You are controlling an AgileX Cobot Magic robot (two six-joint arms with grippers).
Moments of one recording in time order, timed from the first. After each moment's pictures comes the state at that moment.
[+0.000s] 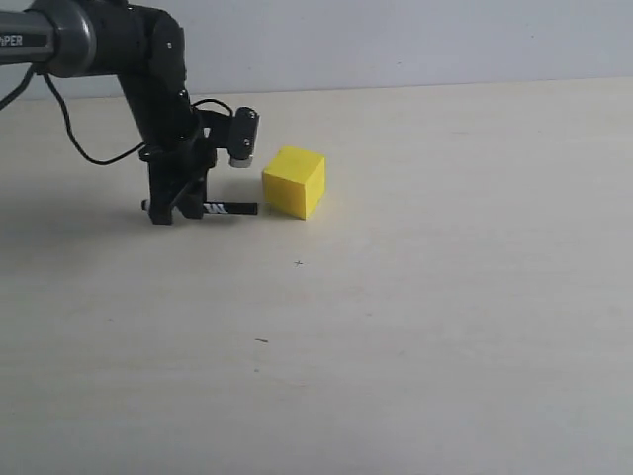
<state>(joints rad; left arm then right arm) -0.41 2.31 -1.78 -0.01 1.03 1.30 -0.07 0.01 0.00 0.21 0.19 -0.07</state>
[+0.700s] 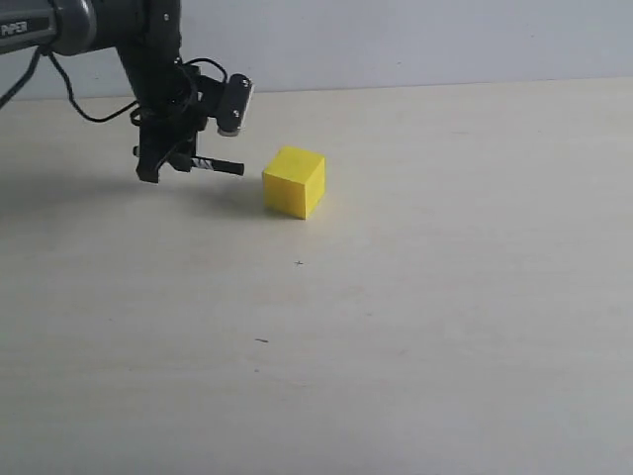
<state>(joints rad) -0.39 2.38 -1.99 0.13 1.05 1.37 -0.07 0.01 0.00 0.21 0.19 -0.07</state>
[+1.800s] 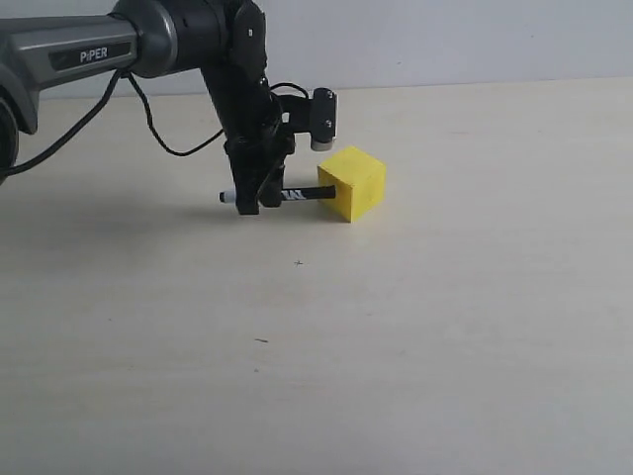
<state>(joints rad) -0.54 2.41 -2.01 -0.08 1.10 1.18 -0.07 0.01 0.00 0.21 0.19 -0.07</state>
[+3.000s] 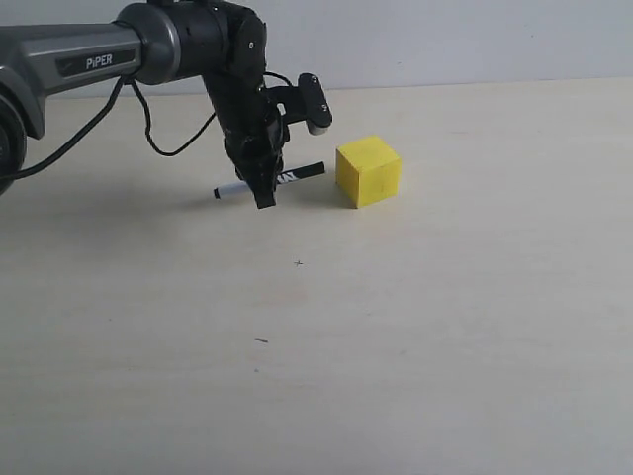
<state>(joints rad) -0.54 2.42 -2.01 0.03 1.00 0.85 -0.07 0.01 0.00 0.21 0.19 -0.07</state>
